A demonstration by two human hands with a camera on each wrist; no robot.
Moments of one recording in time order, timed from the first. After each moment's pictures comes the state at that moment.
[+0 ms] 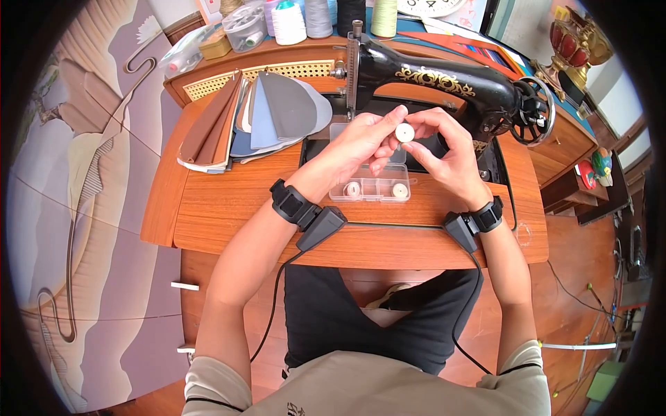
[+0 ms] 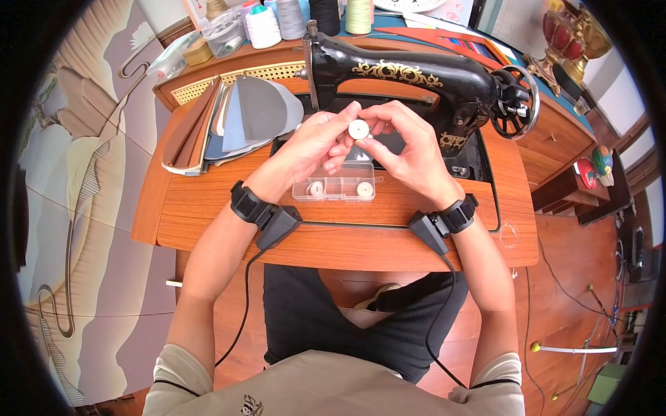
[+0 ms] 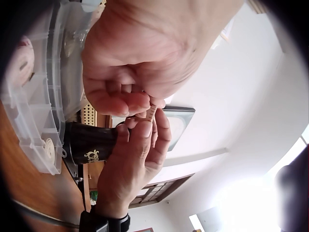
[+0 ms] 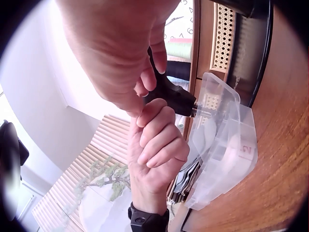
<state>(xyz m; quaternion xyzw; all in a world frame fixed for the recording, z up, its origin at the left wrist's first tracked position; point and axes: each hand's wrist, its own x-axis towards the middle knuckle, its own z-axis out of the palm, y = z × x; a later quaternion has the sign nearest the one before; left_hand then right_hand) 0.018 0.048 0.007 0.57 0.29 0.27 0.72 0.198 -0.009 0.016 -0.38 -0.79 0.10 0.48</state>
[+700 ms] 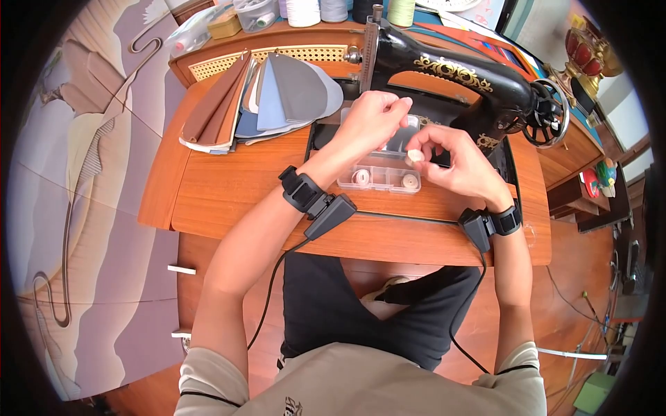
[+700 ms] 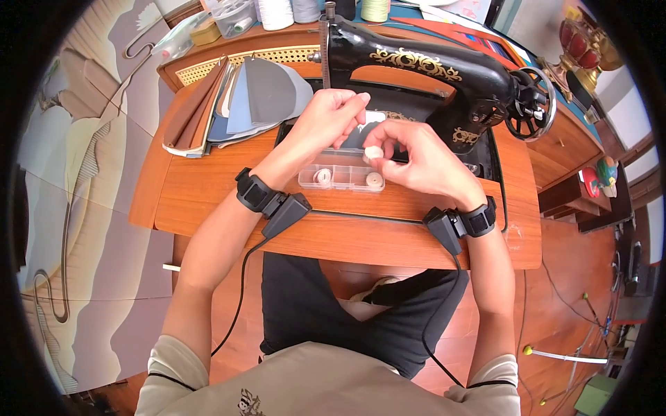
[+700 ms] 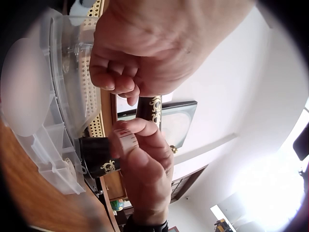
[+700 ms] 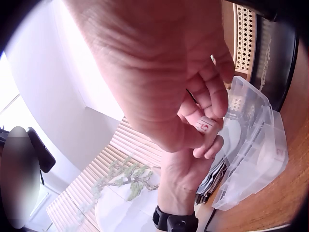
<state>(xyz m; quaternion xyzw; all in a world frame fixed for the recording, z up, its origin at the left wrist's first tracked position) 0.022 0.052 0.004 0.68 0.37 0.35 0.53 0.196 -0.021 0.028 -0.45 -0.81 0.26 0.29</state>
